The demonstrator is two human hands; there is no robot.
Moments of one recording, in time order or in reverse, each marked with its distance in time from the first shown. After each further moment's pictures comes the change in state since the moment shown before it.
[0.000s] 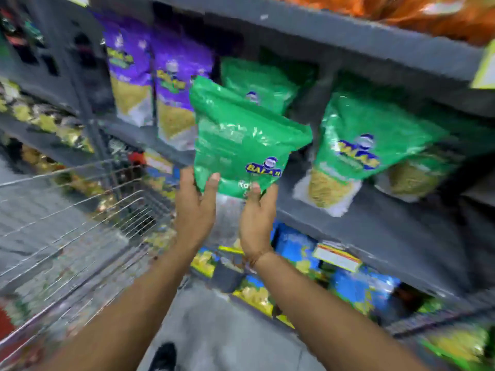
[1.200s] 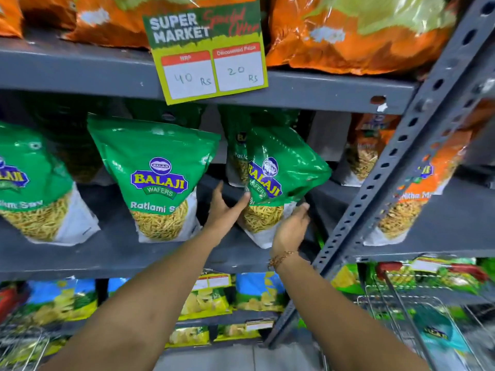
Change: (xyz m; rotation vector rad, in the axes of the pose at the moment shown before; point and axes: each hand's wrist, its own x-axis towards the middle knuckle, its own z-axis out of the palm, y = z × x) left_hand -0.053 0.024 0.353 -0.047 -0.917 -0.406; right_hand 0.150 0.044 -0.317 0.316 0.842 0.394
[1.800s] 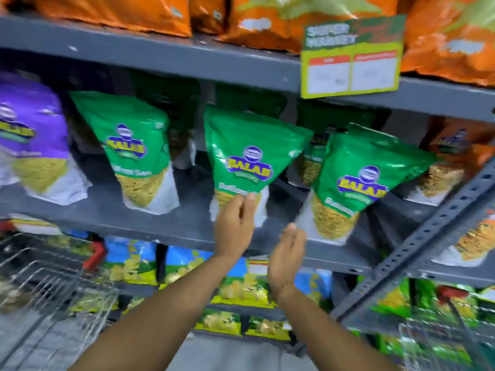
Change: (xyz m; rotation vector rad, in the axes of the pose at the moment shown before) left_hand -0.095 -0.007 -0.098 0.128 0.528 0.366; right_hand -0.138 0.085 0.025 -0.253 -0.293 -0.301
